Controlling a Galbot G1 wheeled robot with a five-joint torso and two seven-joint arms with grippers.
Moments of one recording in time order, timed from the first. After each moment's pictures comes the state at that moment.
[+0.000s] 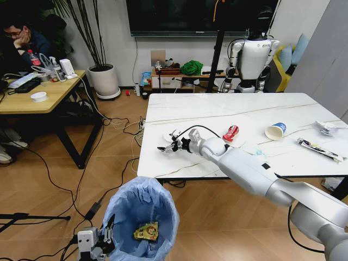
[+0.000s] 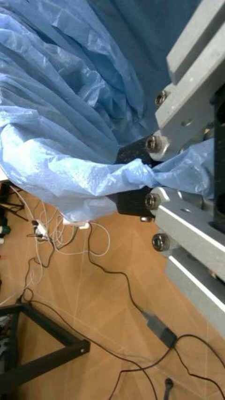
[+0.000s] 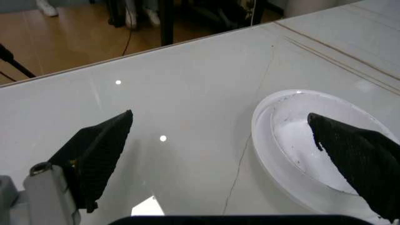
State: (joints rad) left arm 2.14 -1.44 -0.63 -2.42 -0.32 0.15 0.03; right arm -0.22 1.18 -0.55 1.03 0.66 -0.12 -0.41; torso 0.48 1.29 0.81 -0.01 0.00
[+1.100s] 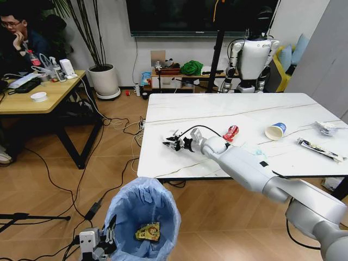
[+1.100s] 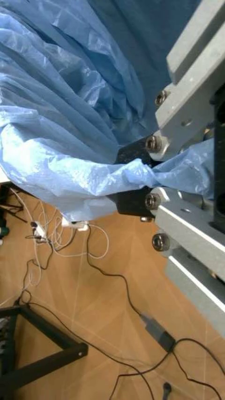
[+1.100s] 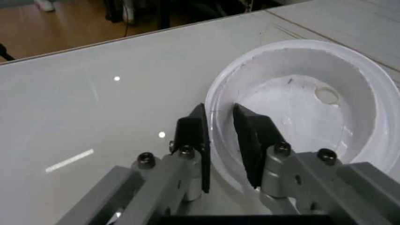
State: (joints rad) left arm 2.14 -1.45 -0.61 -2.41 -0.32 0.15 0.03; right arm -0.20 1.19 -0.55 0.96 0.65 -0.10 -0.45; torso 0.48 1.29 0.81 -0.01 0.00
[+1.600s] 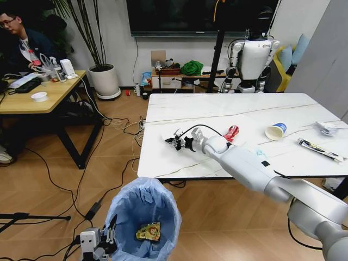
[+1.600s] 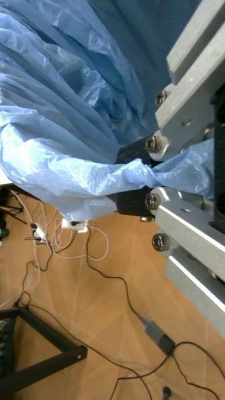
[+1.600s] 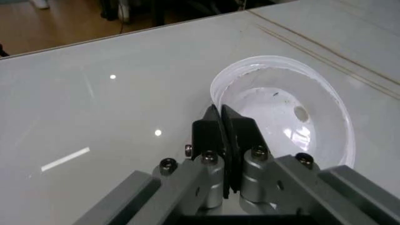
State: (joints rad) left arm 2.13 -1.45 -0.59 -2.41 -0.32 0.14 0.03; right arm -0.22 1.11 -0.51 1.05 0.65 -0.13 -0.45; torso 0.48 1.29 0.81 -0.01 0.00
